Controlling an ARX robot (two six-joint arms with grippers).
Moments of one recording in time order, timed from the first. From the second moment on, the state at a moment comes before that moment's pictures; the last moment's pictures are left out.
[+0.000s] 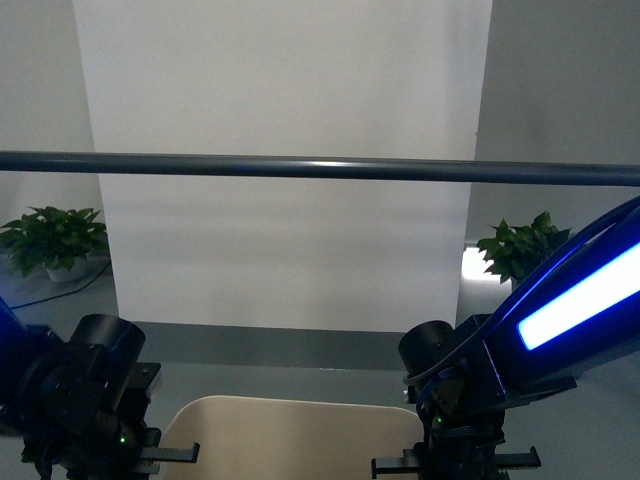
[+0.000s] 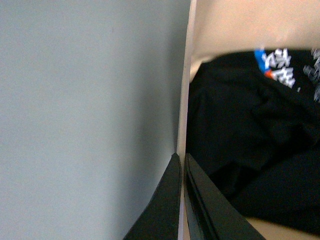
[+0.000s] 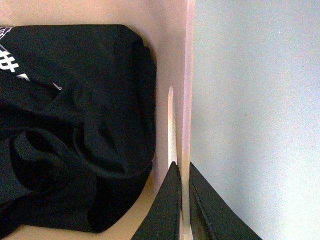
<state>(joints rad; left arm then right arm) -0.04 2.44 1.48 -0.02 -0.10 0.00 0.27 2.58 1.77 -0.36 0.20 0.26</state>
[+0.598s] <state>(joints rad) -0.04 2.44 1.53 -0.21 -0.12 -0.02 0.26 2.58 1.77 -0.38 0.11 0.30</state>
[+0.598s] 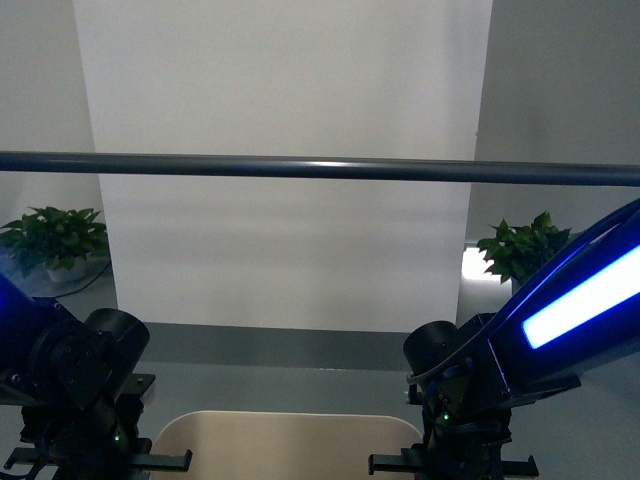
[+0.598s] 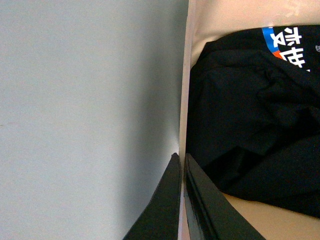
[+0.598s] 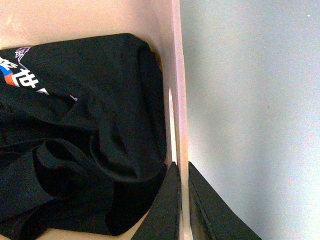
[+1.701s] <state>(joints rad) -0.04 2.44 1.48 -0.18 -0.10 -0.06 0.27 2.58 1.74 -0.44 0.13 0.29</state>
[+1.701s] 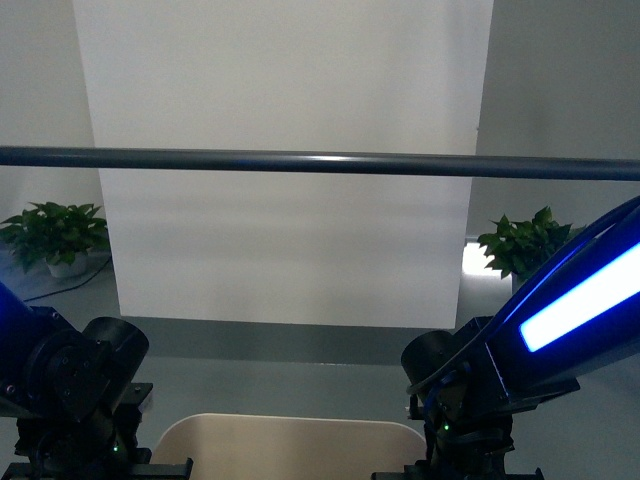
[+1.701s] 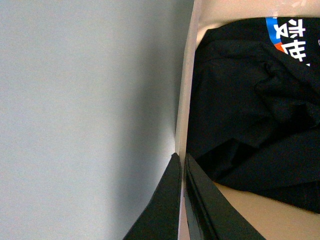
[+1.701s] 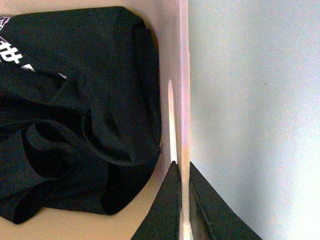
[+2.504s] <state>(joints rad) -0.05 2.44 1.49 -0.21 -0.05 -0.08 0.27 2.59 1.76 -0.47 0.15 0.26</state>
